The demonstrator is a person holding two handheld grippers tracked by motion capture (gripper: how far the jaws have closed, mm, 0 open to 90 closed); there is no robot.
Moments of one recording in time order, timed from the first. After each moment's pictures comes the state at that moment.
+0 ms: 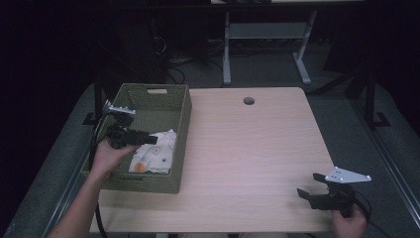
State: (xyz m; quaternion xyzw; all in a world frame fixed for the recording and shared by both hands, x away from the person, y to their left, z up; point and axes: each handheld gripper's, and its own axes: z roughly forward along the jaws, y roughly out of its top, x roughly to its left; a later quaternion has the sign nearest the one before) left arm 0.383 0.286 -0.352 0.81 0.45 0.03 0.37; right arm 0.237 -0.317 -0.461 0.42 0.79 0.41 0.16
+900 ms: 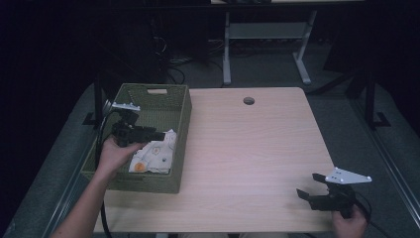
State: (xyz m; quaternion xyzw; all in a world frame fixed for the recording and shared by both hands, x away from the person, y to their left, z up) left arm 0.378 0.265 -0.338 0.80 0.43 0.02 0.41; right arm 0.234 -0.315 -0.459 0.42 0.79 0.41 0.16
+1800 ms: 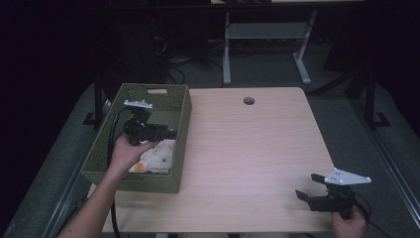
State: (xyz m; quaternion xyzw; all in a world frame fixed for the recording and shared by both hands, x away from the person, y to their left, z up) left arm 0.375 0.229 -0.327 0.81 0.41 0.02 0.43; right arm 0.231 -0.311 -0.456 0.41 0.80 0.42 0.16
